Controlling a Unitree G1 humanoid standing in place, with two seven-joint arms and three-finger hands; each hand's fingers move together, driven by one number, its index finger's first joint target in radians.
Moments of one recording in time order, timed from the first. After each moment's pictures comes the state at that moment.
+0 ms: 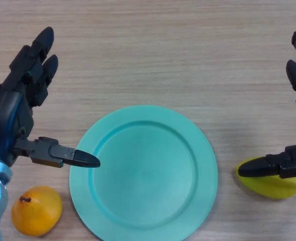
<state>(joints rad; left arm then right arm) -0.07 0.29 0.17 -0.41 -0.13 0.20 -0.24 0.01 -0.23 -0.10 -0.67 -0.01 0.44 0.15</state>
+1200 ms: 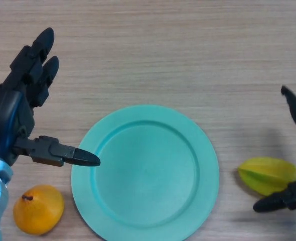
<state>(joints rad) -0.08 0.29 0.17 -0.41 -0.14 0.24 -0.24 0.09 -0.25 -0.14 -0.19 -0.30 -0.01 0.24</state>
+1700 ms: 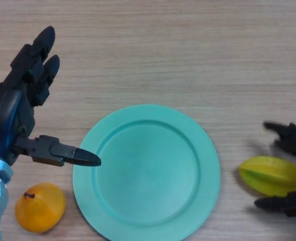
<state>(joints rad) -0.08 0.29 0.17 -0.43 -0.14 0.25 -0.24 0.10 -0.26 -0.14 -0.05 -0.35 -0.10 0.19</state>
